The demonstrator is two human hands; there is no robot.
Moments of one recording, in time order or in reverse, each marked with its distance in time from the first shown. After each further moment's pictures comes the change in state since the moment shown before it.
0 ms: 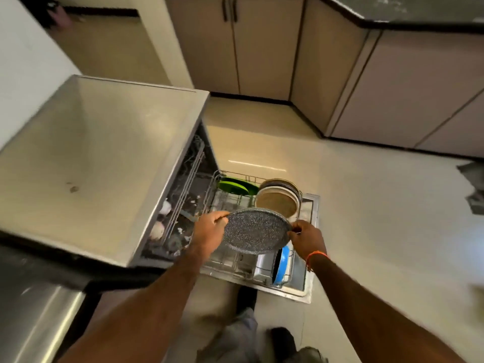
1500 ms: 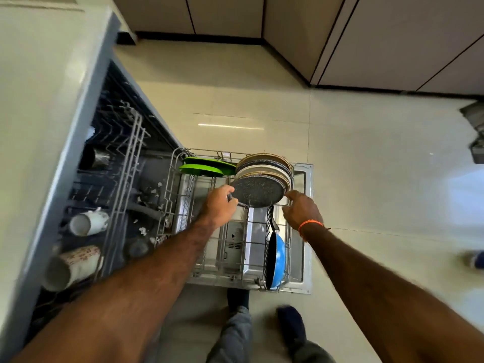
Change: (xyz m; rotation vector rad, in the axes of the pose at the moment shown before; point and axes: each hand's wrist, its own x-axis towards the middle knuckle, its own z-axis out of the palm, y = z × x) left_hand 0.220 -0.065 0.174 0.287 -0.310 0.036; right_hand 0.210 0.085 0.075 -0.208 0.000 0.141
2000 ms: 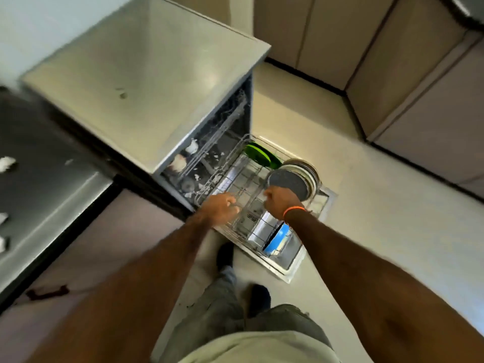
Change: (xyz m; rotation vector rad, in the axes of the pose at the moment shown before) left_hand -0.327 0.025 -0.060 -0.136 0.080 -0.249; right_hand -0.214 -0.089 -0.062 -0.423 -0.335 -0.560
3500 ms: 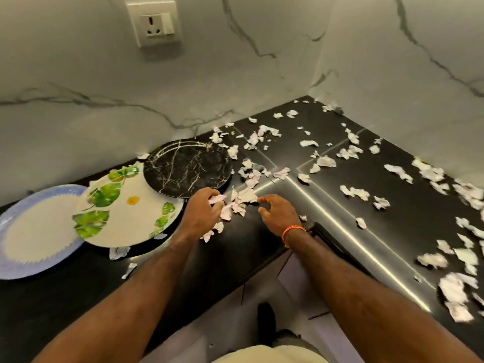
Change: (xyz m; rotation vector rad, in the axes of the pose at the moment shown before) left_hand -0.690 -0.397 0.114 -0.634 1.704 -1.381; right_hand -0.424 -0.583 0.454 -0.469 -0.751 -1.614
